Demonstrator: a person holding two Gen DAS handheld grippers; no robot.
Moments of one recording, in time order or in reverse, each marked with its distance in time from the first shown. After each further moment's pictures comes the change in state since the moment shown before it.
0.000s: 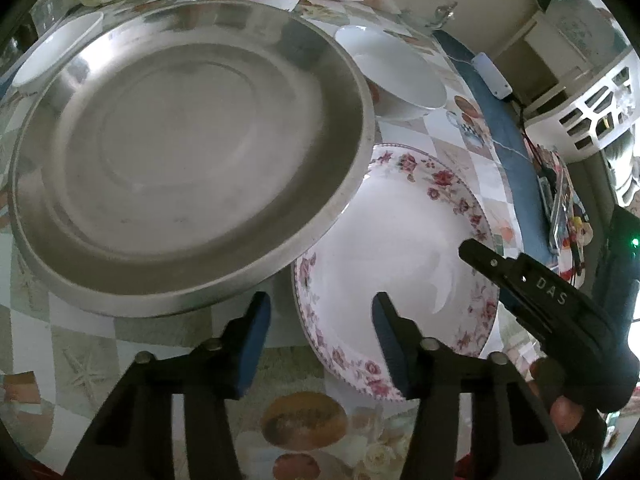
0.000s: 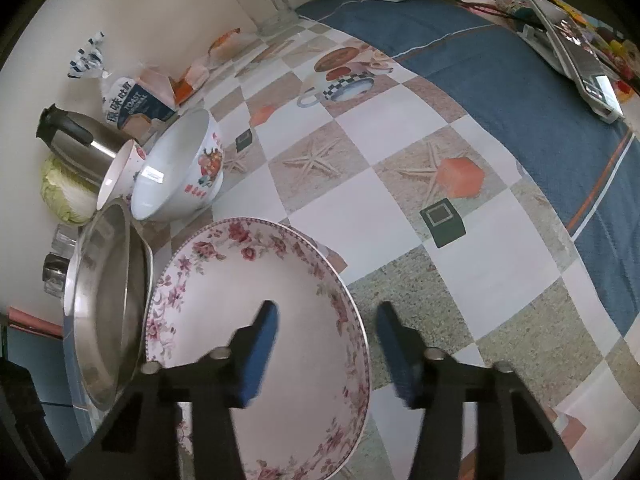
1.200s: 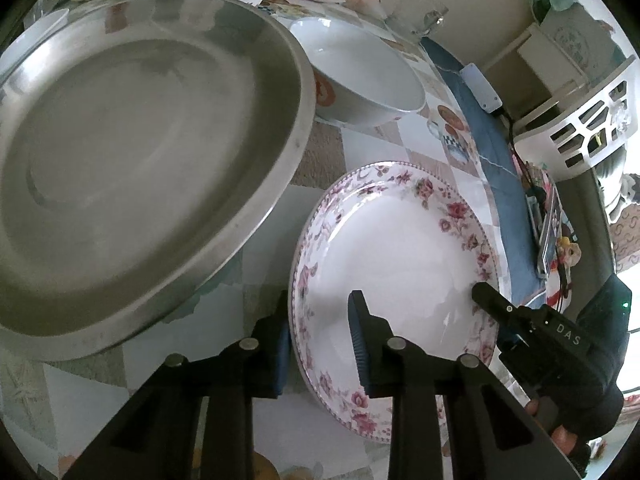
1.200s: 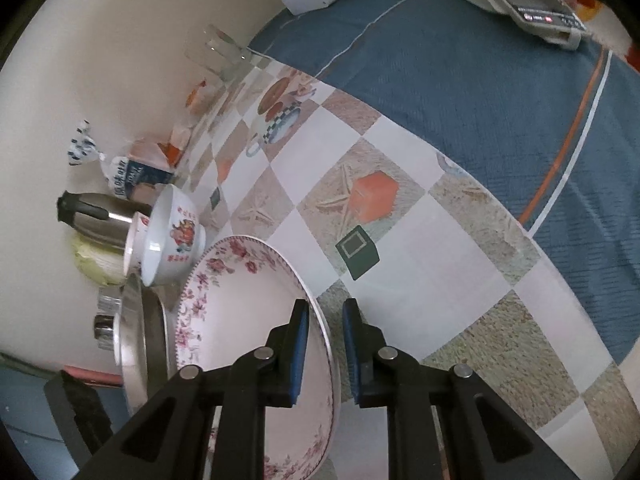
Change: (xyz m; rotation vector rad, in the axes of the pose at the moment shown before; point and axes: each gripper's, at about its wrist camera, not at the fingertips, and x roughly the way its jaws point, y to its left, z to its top) left arm 0.033 -0.035 0.011 -0.021 -0.060 -0.067; right arm -0.007 -0.084 0.011 0.219 -0.036 0.211
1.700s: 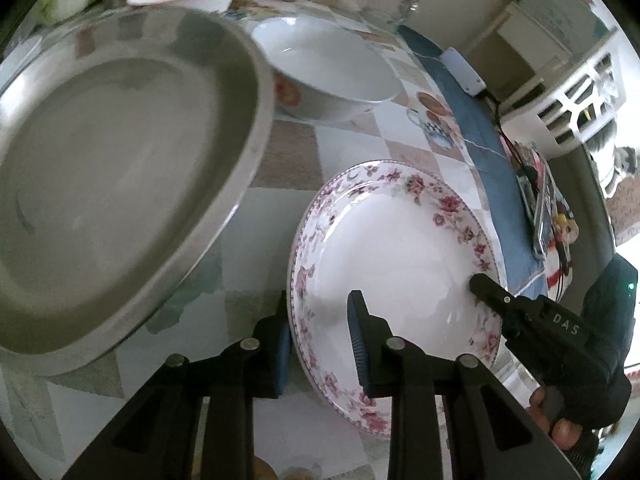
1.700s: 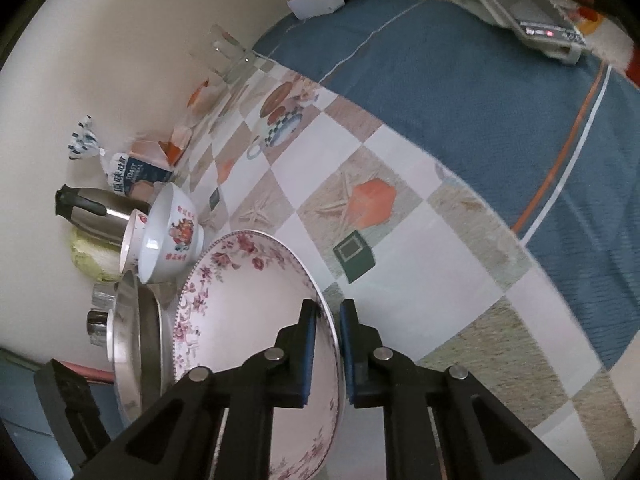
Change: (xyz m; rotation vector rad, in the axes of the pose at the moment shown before) left arm -0.002 -0.014 0.001 0.102 0.013 -0.005; right arm -0.006 0.003 -0.001 -0.035 -0.025 -0.033
